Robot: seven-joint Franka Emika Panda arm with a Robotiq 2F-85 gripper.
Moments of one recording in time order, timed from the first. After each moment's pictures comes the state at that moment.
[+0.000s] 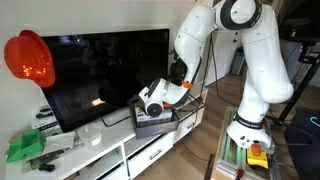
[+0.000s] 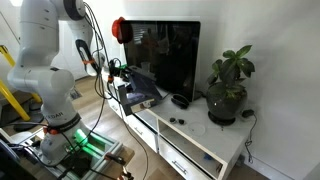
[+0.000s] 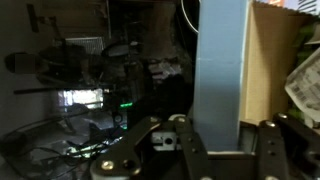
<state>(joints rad) 0.24 0.47 0.23 -2.25 -1.62 1.85 1.12</state>
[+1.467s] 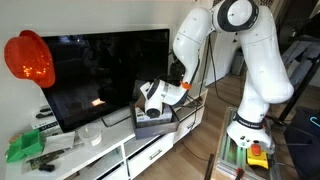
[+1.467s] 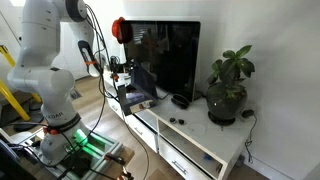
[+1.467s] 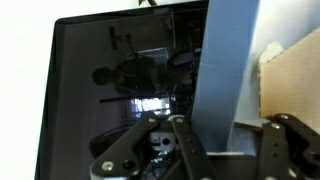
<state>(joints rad) 0.25 0.49 0.22 -2.23 -1.72 1.54 1.27</state>
